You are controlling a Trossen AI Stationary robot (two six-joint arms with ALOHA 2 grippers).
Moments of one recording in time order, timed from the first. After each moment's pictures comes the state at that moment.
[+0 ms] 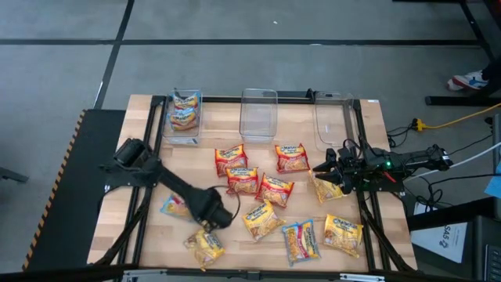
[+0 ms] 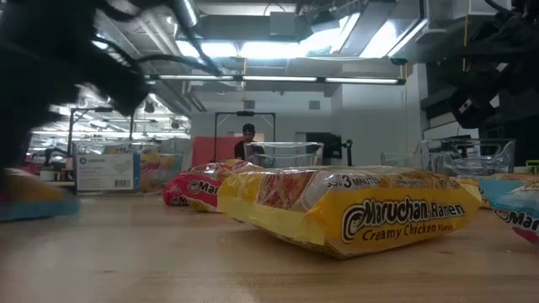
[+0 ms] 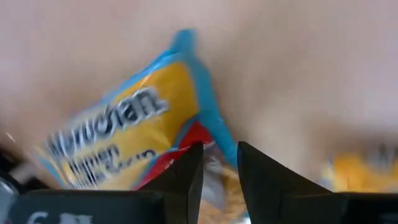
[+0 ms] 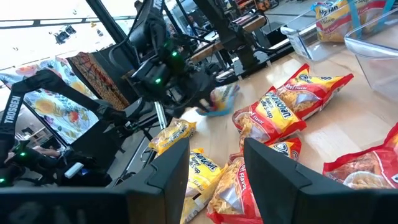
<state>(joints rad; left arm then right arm) -0.47 1.89 1.26 -1.13 0.07 -1.23 0.16 0.02 0.01 0.01 0.00 0.53</state>
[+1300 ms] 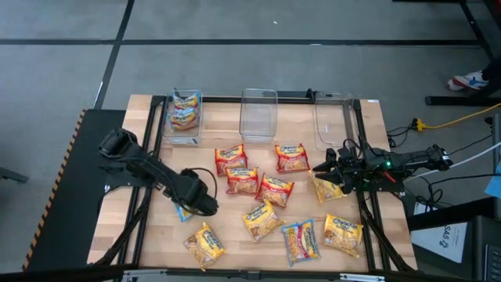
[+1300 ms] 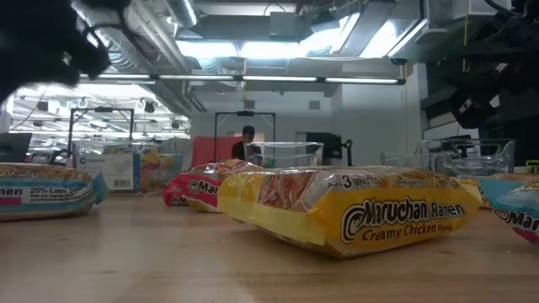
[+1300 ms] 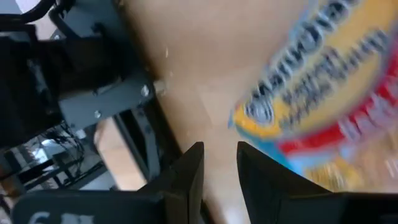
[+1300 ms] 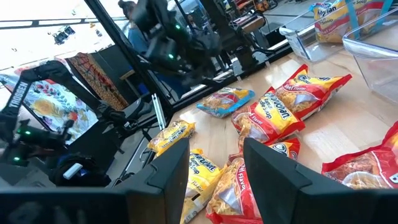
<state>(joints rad) -0.46 1.71 1.16 -1.50 0.08 -1.61 0.16 0.02 0.01 0.01 0.01 0.53</state>
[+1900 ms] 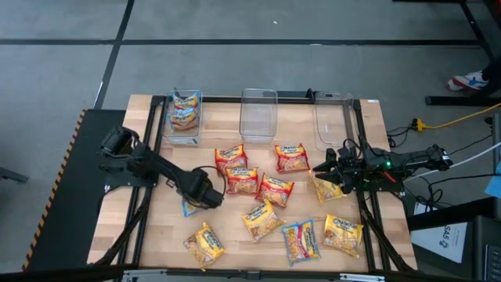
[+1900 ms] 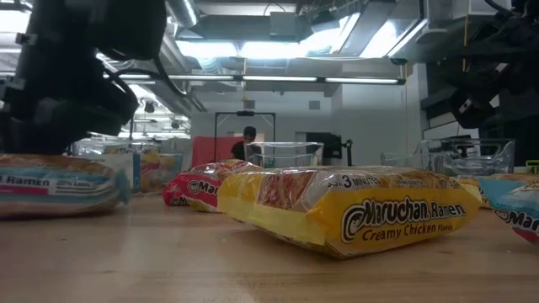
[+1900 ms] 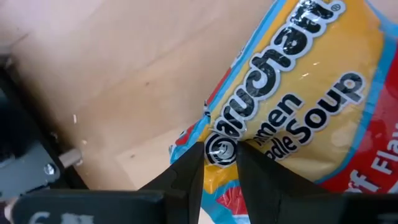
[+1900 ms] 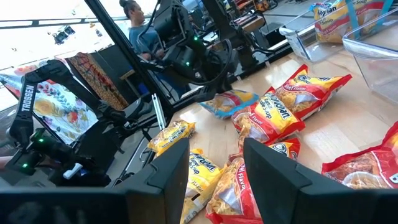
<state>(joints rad) -0.38 1.71 1.00 -1.10 -0.03 -1.48 0.16 0.02 0.01 0.01 0.01 0.53</state>
